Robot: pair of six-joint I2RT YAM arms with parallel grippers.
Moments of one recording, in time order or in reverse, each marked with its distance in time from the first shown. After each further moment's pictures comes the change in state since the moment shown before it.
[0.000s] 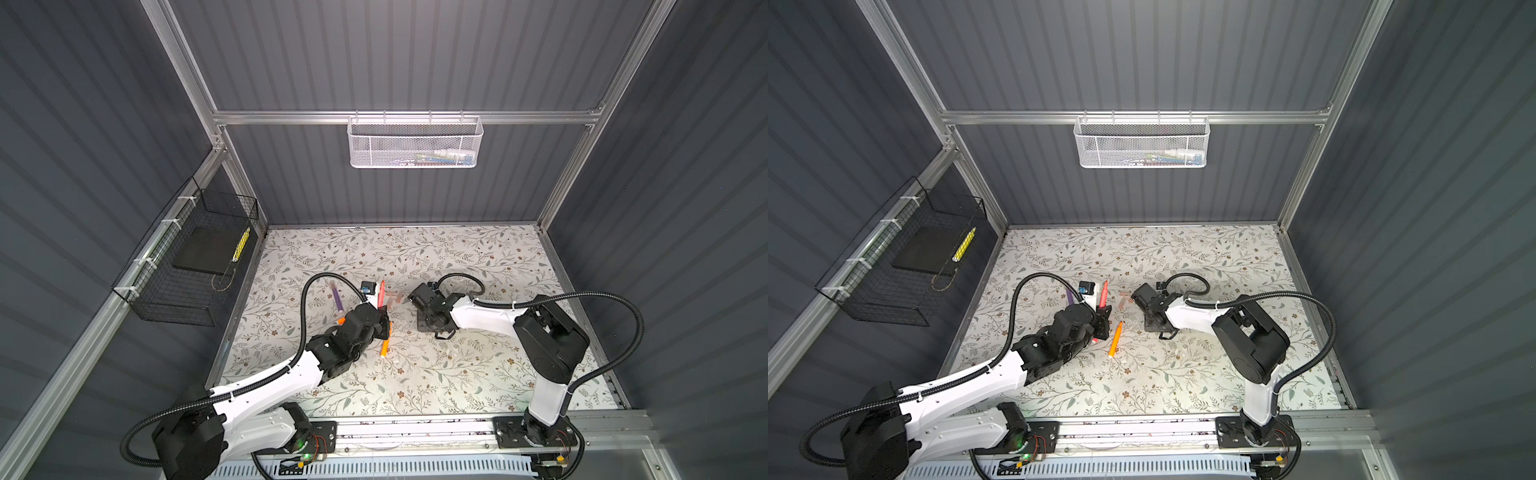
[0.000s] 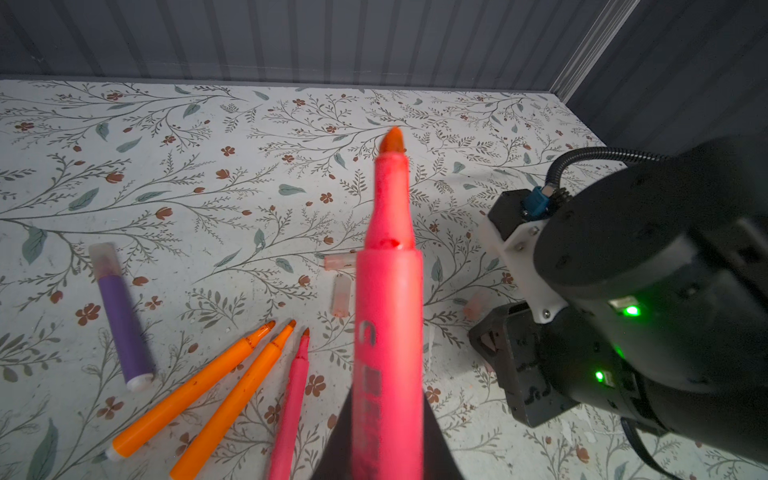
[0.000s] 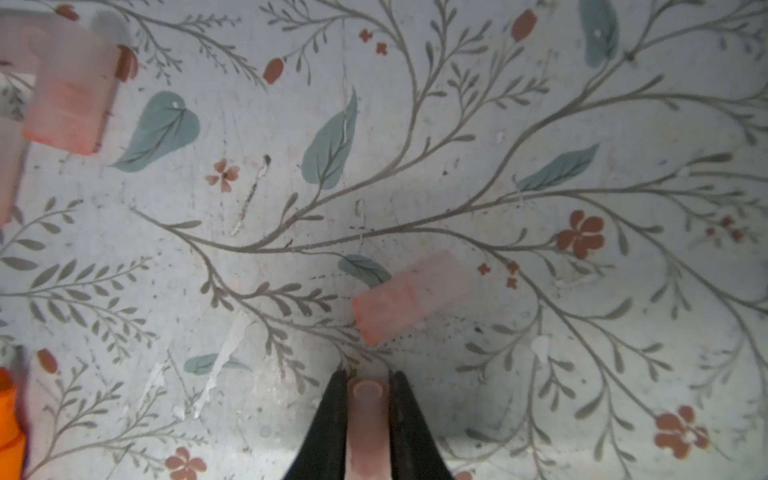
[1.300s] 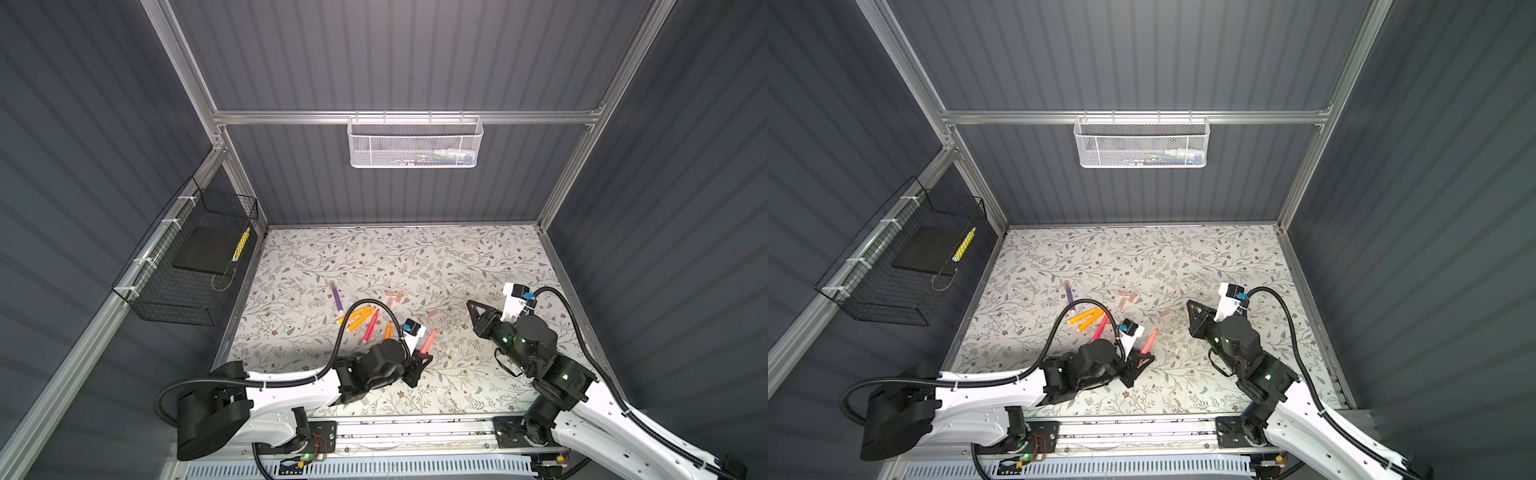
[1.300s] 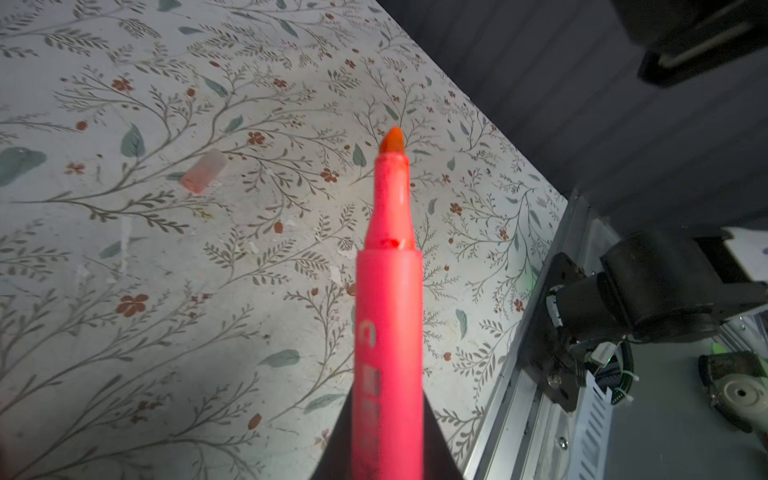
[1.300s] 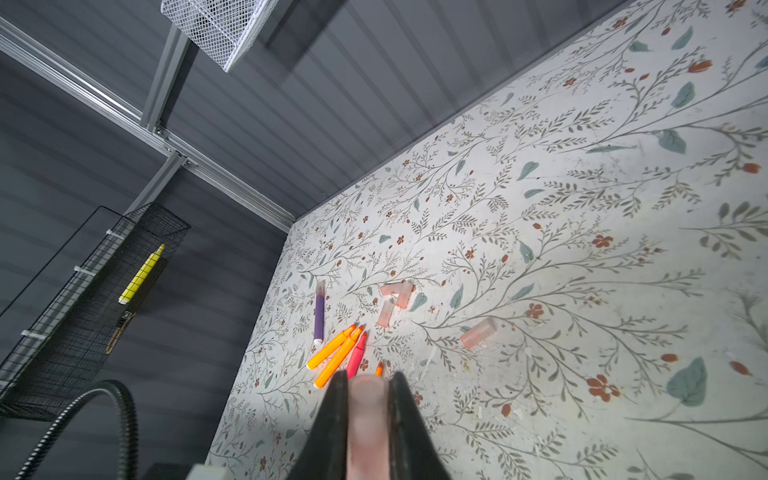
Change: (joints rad) left arm -0.307 0.168 -0.110 0.294 0.320 -0.089; right arm -0.058 -1.222 -0.601 0.377 -0.033 0.124
